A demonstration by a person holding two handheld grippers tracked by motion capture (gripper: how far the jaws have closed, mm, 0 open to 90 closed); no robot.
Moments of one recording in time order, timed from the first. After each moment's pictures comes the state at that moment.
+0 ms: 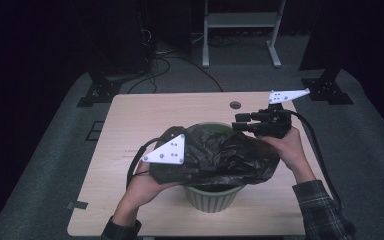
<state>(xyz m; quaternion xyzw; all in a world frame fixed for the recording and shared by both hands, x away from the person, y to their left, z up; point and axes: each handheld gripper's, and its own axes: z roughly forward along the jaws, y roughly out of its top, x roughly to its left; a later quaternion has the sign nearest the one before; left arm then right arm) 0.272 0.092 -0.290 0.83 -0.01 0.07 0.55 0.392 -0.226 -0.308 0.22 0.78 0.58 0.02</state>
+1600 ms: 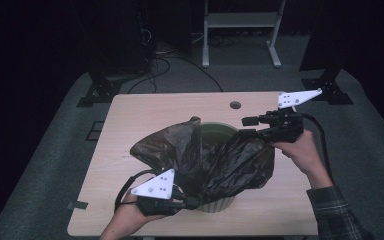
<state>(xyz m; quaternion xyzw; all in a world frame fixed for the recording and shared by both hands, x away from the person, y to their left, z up) 0.233 0.125 -0.336 0.86 0.00 0.02 0.51 0.365 -0.237 -0.286 0.19 0.81 0.56 0.02</state>
